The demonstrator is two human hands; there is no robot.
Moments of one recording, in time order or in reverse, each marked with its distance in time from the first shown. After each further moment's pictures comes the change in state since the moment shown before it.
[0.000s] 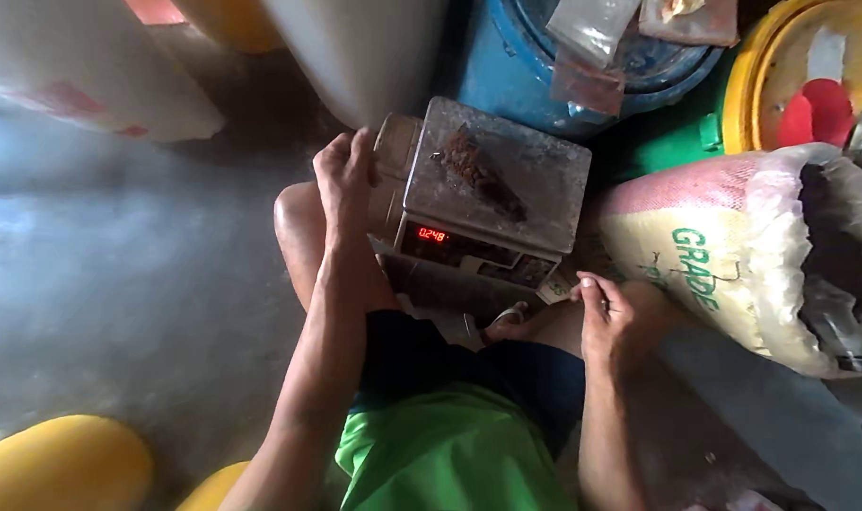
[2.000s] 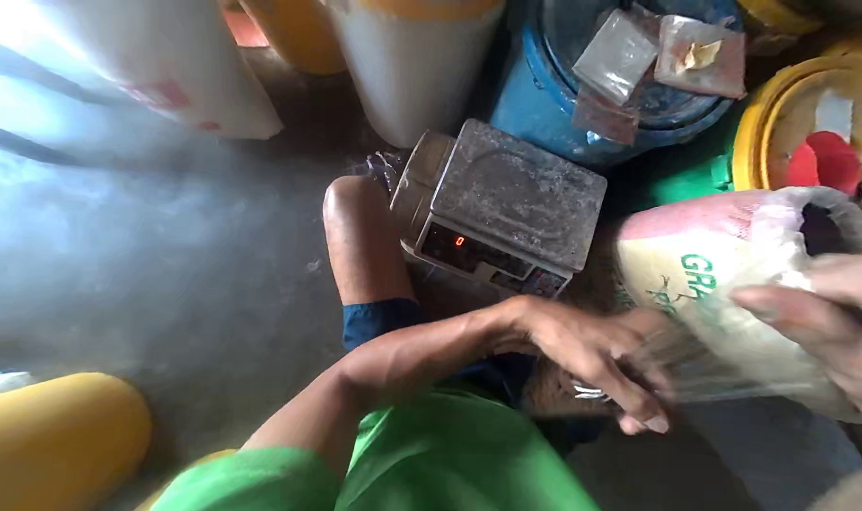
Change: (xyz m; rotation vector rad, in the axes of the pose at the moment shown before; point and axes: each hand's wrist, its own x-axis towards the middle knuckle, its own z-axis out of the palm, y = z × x) left_hand -0.162 0.147 0.141 -0.719 -1.688 -0.025; right_hand 0.077 -0.214 -0.130 -0.488 -0.406 -0.751
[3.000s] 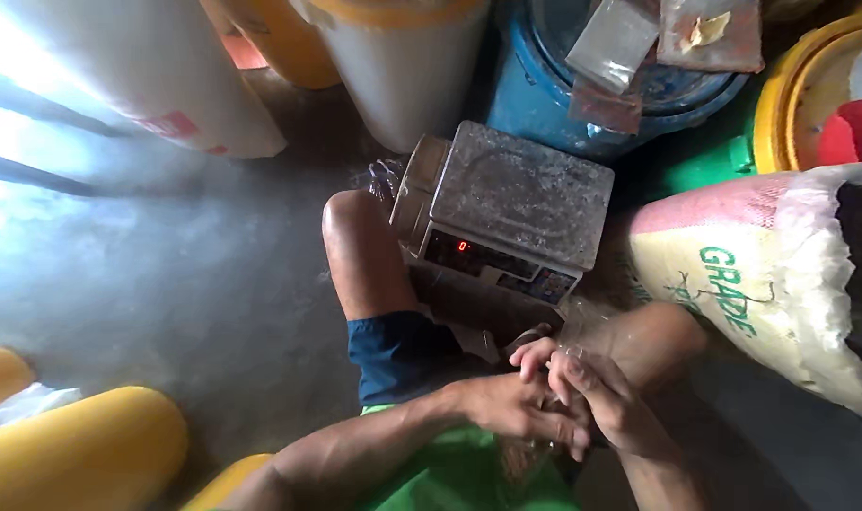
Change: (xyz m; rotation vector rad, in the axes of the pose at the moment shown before) left_hand -0.078 -0.059 0.063 -0.131 0.395 -0.145; right_hand -0.081 -0.034 0.171 1.442 -0.238 0.277
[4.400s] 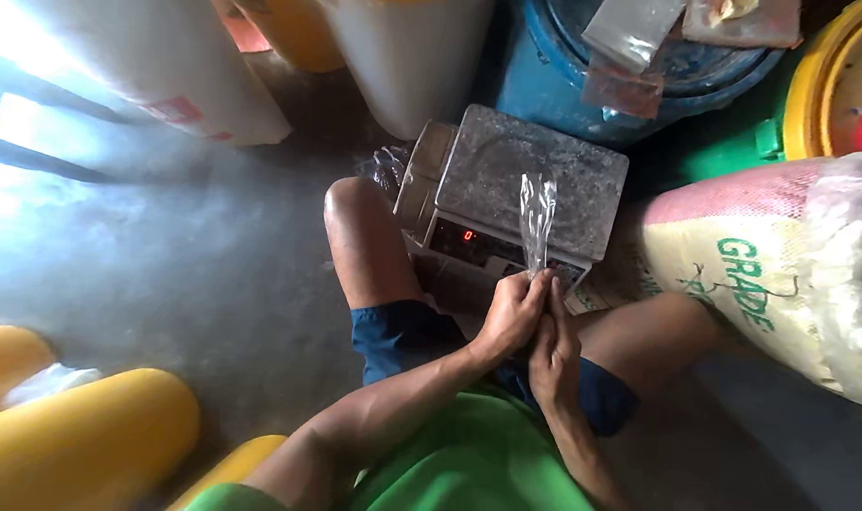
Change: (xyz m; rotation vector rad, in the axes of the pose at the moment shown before) left_hand 0.048 -0.005 -0.045 0.229 0.974 0.048; right_hand 0.025 0.077 0.043 -0.697 0.744 -0.088
